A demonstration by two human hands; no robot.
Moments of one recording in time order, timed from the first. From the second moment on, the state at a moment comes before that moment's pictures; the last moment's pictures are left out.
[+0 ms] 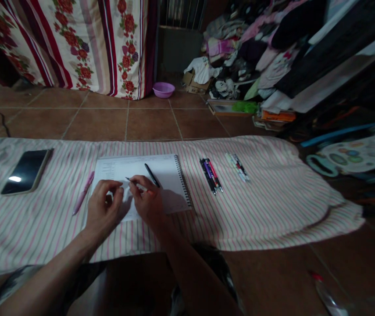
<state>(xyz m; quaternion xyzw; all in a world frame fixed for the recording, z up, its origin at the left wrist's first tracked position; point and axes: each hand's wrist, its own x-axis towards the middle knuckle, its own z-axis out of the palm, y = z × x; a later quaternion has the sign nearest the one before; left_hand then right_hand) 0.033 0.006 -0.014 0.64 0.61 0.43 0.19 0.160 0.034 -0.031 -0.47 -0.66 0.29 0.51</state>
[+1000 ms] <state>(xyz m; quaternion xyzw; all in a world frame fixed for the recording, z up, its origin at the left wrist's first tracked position) 0.031 0.018 -0.009 0.32 0.48 0.49 0.65 0.208 0.054 -0.027 -0.64 -0.70 0.07 0.32</state>
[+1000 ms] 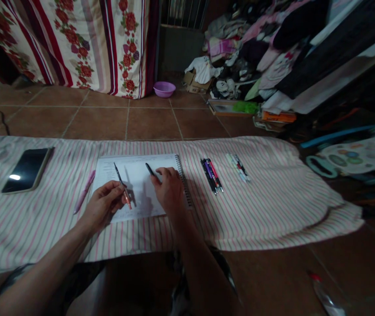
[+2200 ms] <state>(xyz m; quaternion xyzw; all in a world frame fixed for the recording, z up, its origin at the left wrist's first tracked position) 0.018 0.026 -0.003 0.36 0.51 0.49 0.61 0.179 0.043 -0.009 -0.46 -0.28 0.70 0.46</state>
